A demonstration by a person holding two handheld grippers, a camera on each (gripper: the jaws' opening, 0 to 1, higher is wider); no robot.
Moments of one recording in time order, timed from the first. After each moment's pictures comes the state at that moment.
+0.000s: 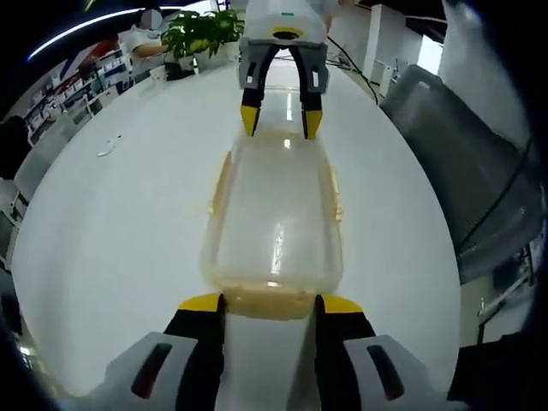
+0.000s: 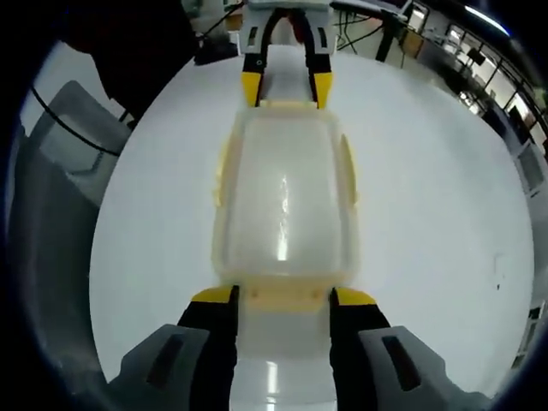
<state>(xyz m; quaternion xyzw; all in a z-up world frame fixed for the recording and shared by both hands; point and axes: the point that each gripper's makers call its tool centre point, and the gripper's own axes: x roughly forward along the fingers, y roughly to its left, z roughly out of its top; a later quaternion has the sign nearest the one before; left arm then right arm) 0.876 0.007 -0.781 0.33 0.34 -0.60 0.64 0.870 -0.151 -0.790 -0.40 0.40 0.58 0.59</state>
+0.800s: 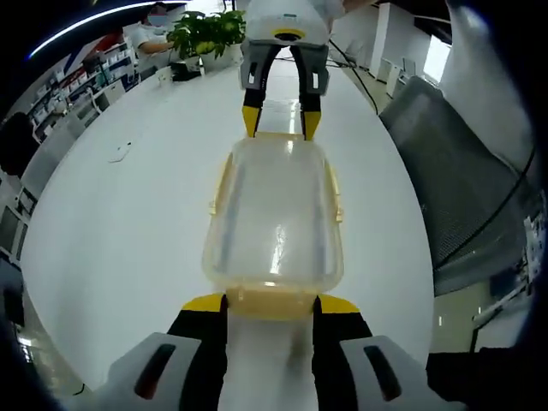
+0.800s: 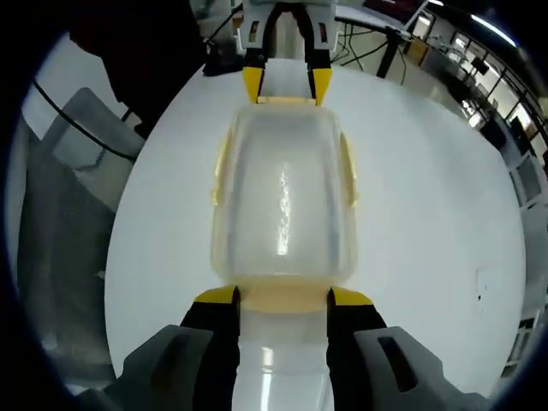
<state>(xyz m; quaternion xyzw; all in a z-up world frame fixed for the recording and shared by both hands) 0.863 0.009 -0.725 0.34 0.36 -0.58 0.65 0.866 -0.148 -0.740 -0.41 0.38 0.59 0.58</state>
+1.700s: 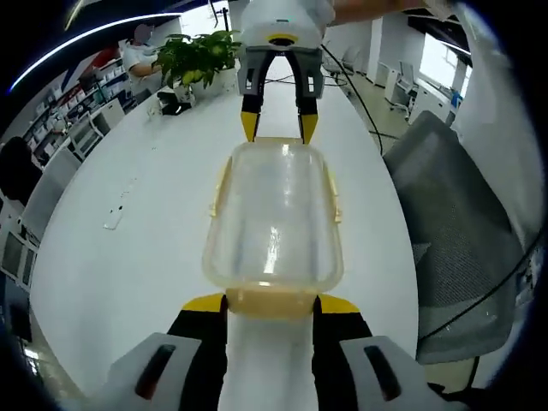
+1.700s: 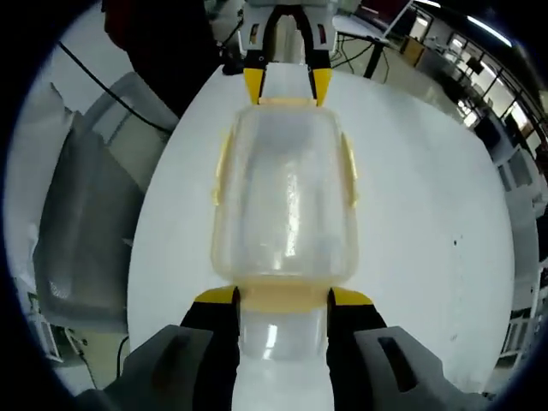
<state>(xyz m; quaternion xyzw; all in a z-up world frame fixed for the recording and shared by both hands) 0.865 -0.121 -0.682 0.34 0.32 -0.60 0.65 0.857 -0.281 -0.694 -0.41 0.38 0.58 0.59</state>
